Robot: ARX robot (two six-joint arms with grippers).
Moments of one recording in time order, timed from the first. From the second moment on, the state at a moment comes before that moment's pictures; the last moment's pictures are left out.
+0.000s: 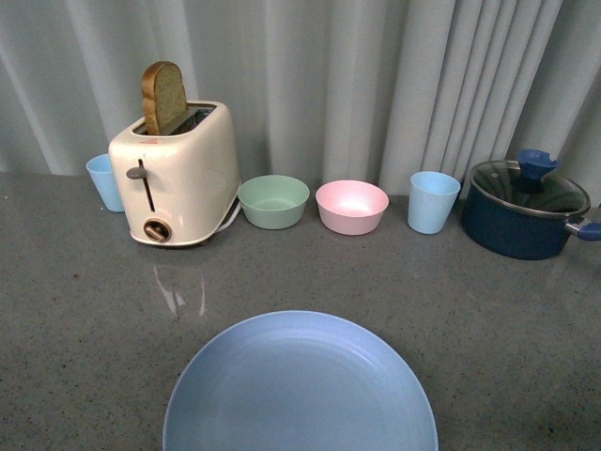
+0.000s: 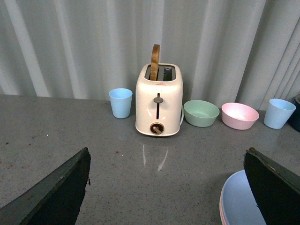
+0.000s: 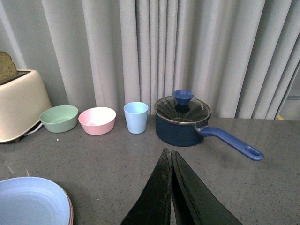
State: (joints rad) left arm 0.00 0.00 0.03 0.00 0.00 0.00; right arm 0.00 0.20 0.01 0.20 0.00 0.00
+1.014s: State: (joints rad) left arm 0.00 0.00 0.03 0.00 0.00 0.00; right arm 0.00 0.00 0.01 0.00 0.00 0.00
